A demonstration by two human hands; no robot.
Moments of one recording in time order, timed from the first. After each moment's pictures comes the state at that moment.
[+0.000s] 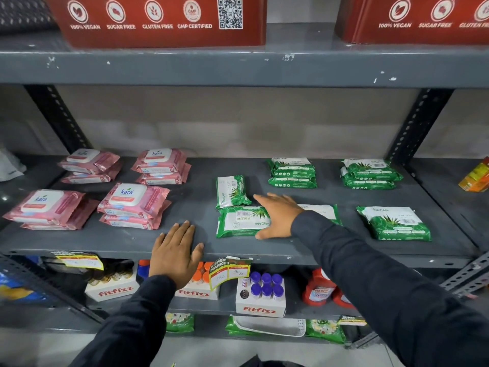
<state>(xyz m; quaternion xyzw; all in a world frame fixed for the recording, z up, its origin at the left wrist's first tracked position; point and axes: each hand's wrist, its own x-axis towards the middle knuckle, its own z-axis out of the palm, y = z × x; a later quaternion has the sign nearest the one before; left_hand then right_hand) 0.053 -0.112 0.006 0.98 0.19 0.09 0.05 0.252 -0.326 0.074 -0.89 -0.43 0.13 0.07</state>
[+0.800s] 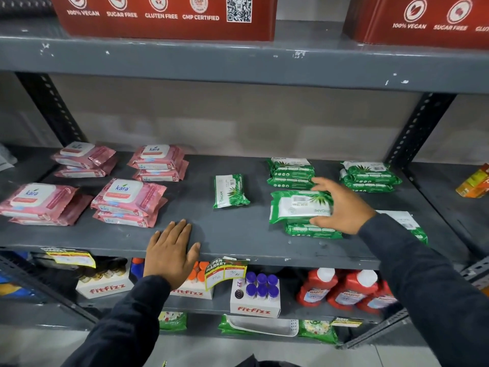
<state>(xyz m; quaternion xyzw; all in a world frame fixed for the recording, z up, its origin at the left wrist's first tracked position) 0.053 -0.106 0.000 0.97 0.20 0.10 0.04 0.281 -0.437 0.107 -0.91 -0.34 0.06 0.24</state>
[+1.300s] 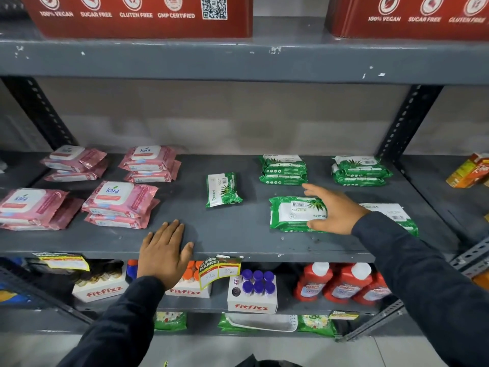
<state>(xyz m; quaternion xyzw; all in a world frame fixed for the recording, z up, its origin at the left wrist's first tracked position) 0.053 -0.112 0.006 0.97 0.20 0.10 0.04 0.283 -0.451 0.096 -0.91 -0.34 0.12 0.18</state>
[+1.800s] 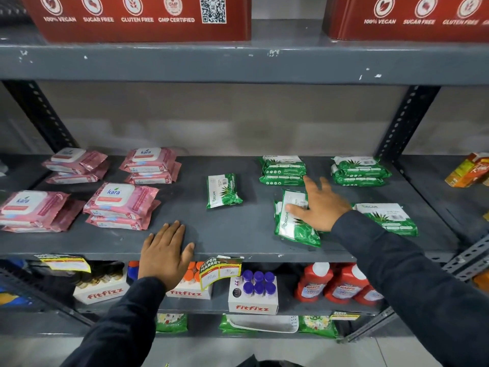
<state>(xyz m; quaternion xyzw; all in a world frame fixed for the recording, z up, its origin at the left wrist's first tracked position) 0.052 -0.114 0.008 0.97 0.20 0.10 0.05 0.265 -0.414 0.103 -0.97 -0.21 0.08 0.07</state>
